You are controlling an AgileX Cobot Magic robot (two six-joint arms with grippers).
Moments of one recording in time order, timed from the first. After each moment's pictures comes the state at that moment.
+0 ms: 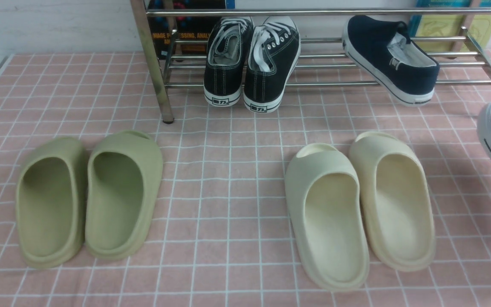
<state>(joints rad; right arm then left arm) -0.08 1.57 -1.17 -0.01 1.00 -0.02 -0.03 -0.01 0.02 0.32 0.38 -0.16</state>
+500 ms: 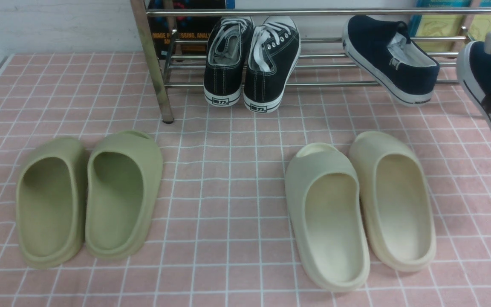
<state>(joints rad) -0.06 1.83 -1.62 0.00 1.14 -0.07 -0.03 -0.01 0.02 0.32 0.38 -0.16</state>
